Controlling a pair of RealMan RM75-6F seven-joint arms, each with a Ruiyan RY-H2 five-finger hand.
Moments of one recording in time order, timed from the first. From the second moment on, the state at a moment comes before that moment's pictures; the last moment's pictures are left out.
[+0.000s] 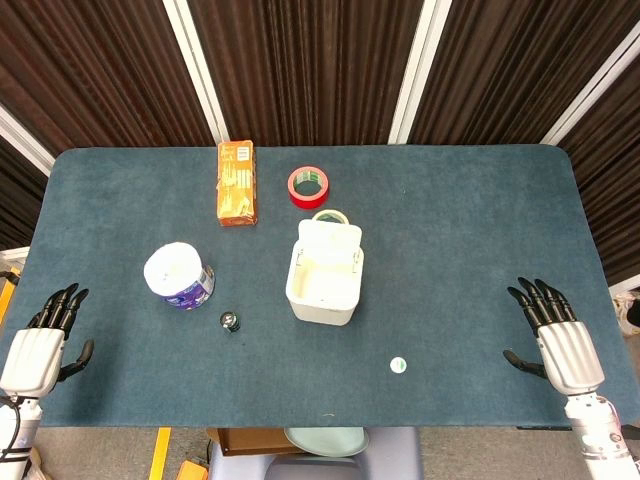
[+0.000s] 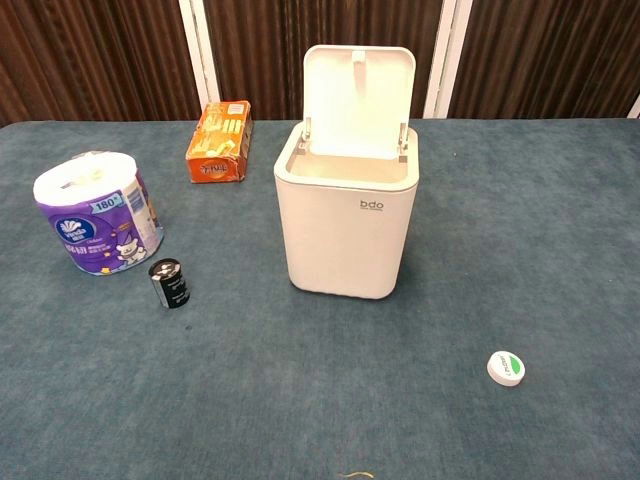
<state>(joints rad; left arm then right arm) -0.15 -1.23 -0.04 -1.47 1.51 1.46 0.04 0.13 -1.22 0.02 -1.51 -1.61 1.51 0.01</state>
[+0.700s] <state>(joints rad) -0.16 -1.21 -0.02 -1.49 1.48 1.40 0.06 0.16 -1.23 0.00 -1.42 -1.75 1.55 0.17</state>
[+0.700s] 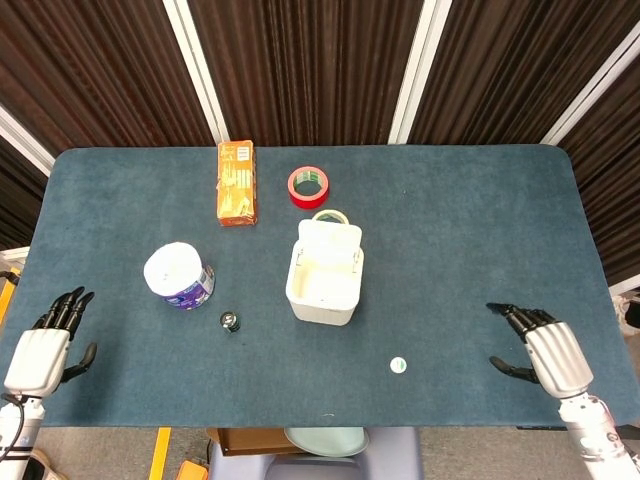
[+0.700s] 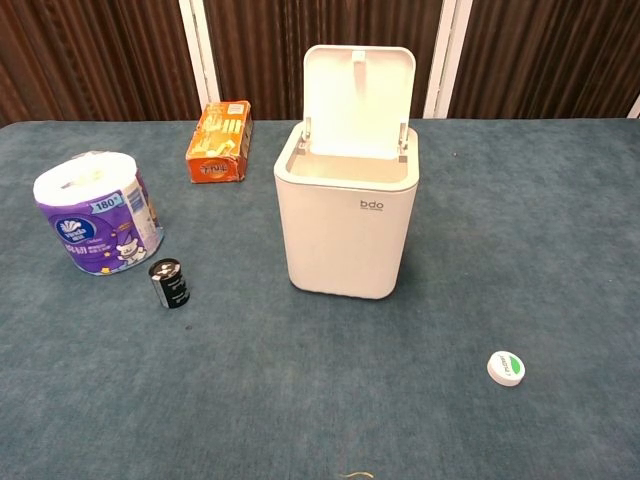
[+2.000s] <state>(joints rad) -0.15 -1.13 -0.03 -1.59 1.39 1.34 0.05 0.45 -1.40 -0.07 -1.36 -1.76 1.10 0.07</state>
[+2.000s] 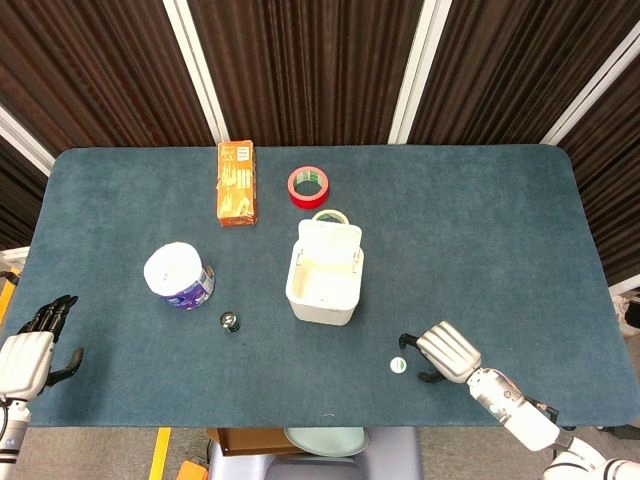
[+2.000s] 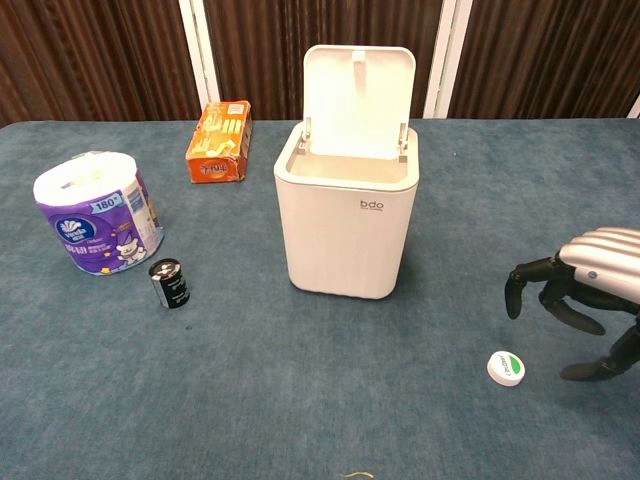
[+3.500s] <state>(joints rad) -0.14 -1.11 -0.04 -1.60 1.38 1.34 0.03 0.53 -1.51 -0.12 -1.22 -1.72 1.07 0.14</state>
